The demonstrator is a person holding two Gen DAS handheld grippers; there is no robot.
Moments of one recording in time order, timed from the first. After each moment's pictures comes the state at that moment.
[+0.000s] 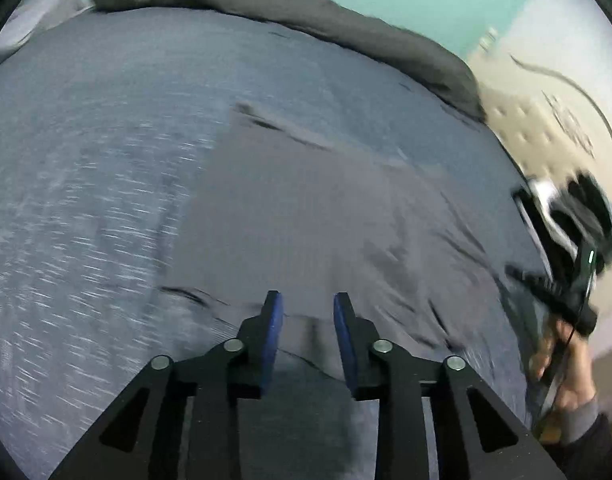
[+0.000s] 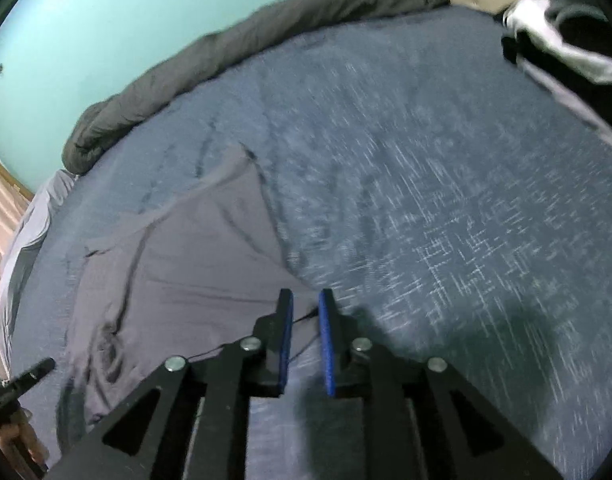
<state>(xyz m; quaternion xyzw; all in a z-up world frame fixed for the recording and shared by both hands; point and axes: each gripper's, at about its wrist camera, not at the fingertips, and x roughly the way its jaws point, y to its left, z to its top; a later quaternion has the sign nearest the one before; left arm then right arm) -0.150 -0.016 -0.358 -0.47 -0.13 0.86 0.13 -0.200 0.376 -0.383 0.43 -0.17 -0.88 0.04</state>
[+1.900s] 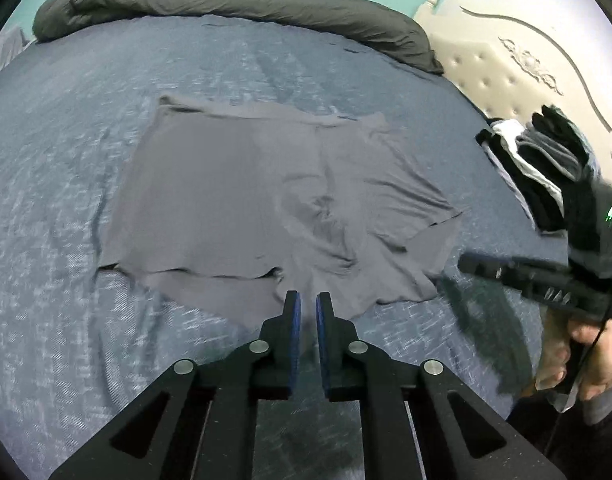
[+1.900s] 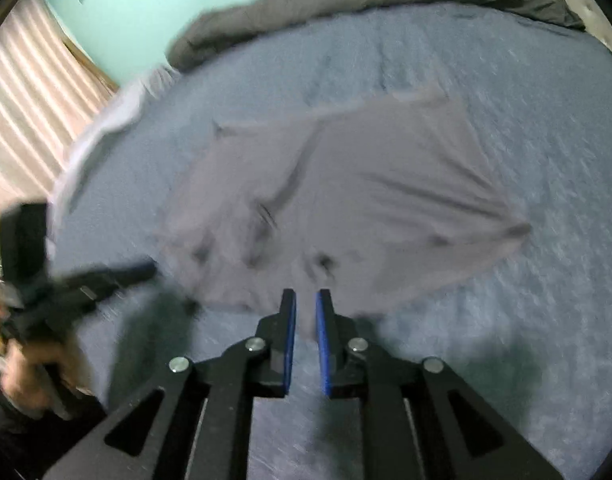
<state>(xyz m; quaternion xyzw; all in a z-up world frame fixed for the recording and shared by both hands) -0.135 0.027 -0.357 -0.48 -0.08 0.85 0.19 -0.157 0.264 -0.368 0.48 -0.09 -0.83 0.25</state>
